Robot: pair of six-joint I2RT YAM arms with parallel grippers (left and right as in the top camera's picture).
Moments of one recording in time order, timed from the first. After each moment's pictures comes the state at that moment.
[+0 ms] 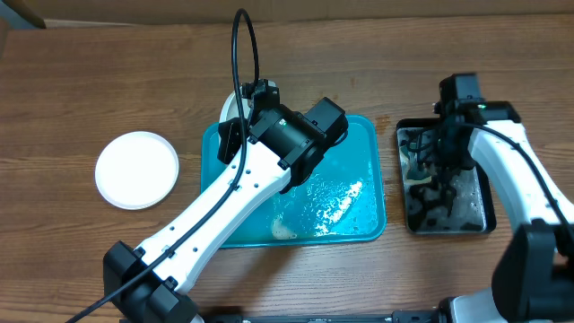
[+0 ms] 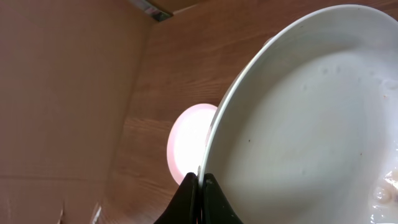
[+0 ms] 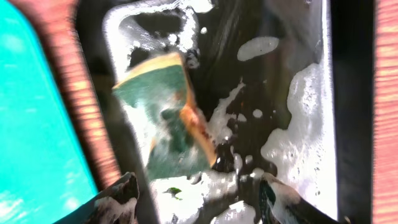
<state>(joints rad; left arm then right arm) -0.73 1.72 1.68 -1.55 -1.03 -0.76 0.03 1.66 1.25 -0.99 0.06 0.20</state>
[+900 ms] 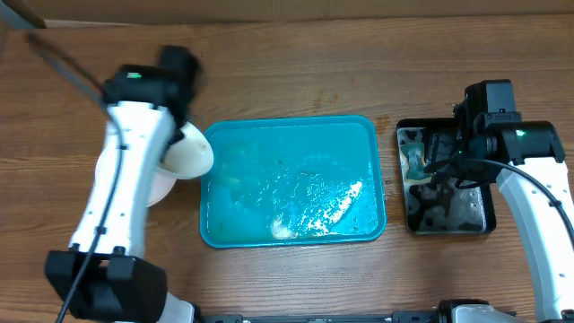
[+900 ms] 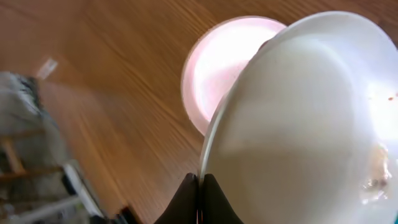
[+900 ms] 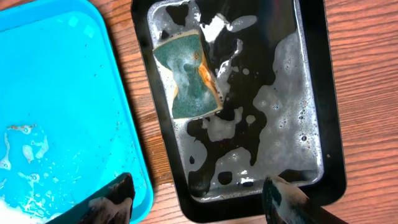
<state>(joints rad) -0.05 1.70 1.68 -1.50 -0.56 -0.78 0.03 1.40 1.26 -1.16 0.01 0.23</state>
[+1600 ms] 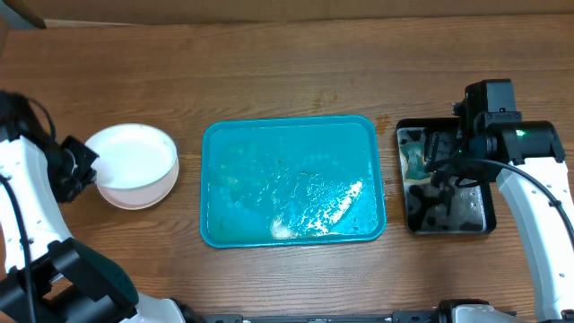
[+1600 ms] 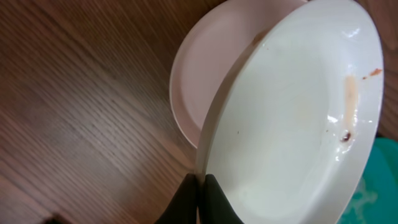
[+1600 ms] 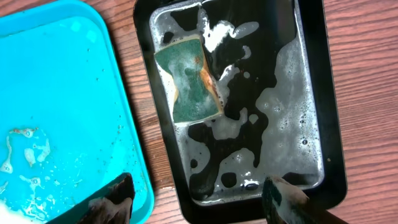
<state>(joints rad) 0.61 1.69 1.48 -1.23 0.05 -0.40 0.03 1.40 1.26 -1.14 0.01 0.23</state>
